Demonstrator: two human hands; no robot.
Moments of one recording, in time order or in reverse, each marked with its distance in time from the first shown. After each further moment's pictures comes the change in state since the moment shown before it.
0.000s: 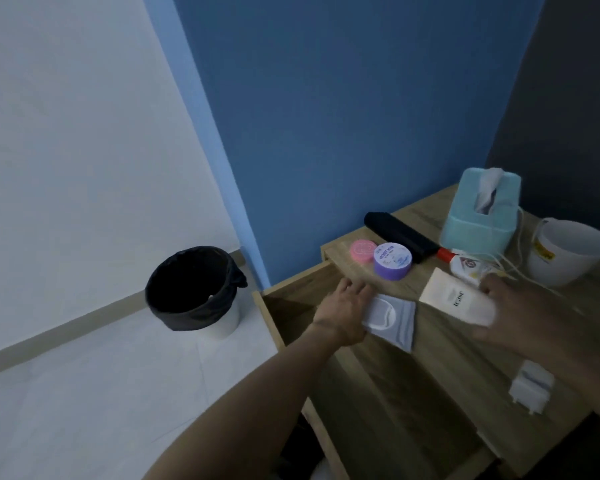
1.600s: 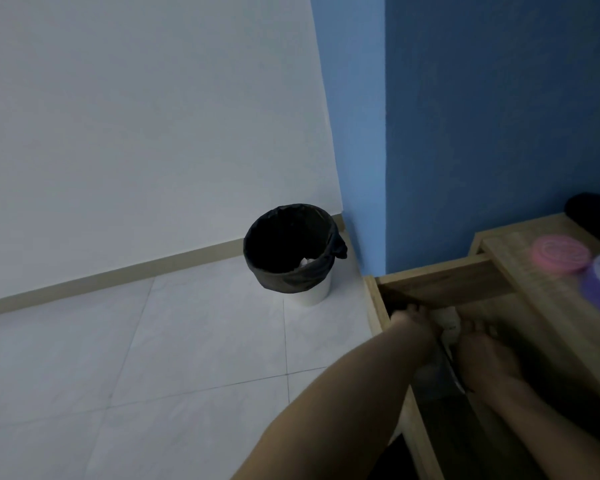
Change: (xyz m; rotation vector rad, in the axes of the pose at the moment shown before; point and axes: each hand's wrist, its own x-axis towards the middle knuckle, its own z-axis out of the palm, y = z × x) left_hand 0.012 -0.117 0.053 0.001 -0.411 -0.374; right_hand 0.102 -0.192 0.218 -0.203 -0.213 -0.246
